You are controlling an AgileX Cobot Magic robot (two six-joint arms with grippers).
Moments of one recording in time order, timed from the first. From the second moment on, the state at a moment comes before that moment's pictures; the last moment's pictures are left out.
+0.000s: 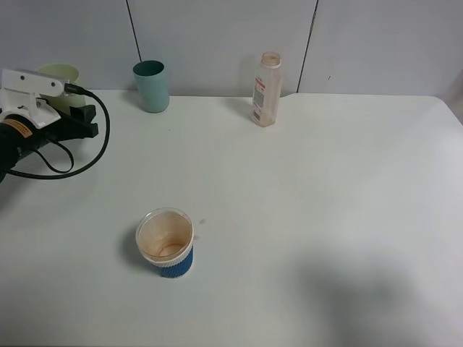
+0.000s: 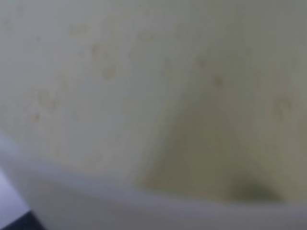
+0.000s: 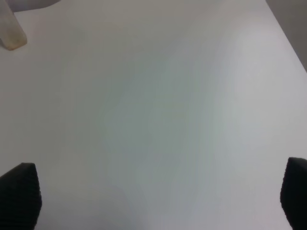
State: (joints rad) left arm 0.07 1.94 -0.58 0.23 -1.07 0.01; right arm 0.04 0.00 -0.50 -0.09 1.06 0.14
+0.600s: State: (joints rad) left arm 0.07 2.09 -0.51 0.23 -1.20 0.01; right arm 0.04 0.00 -0.50 -0.09 1.06 0.14
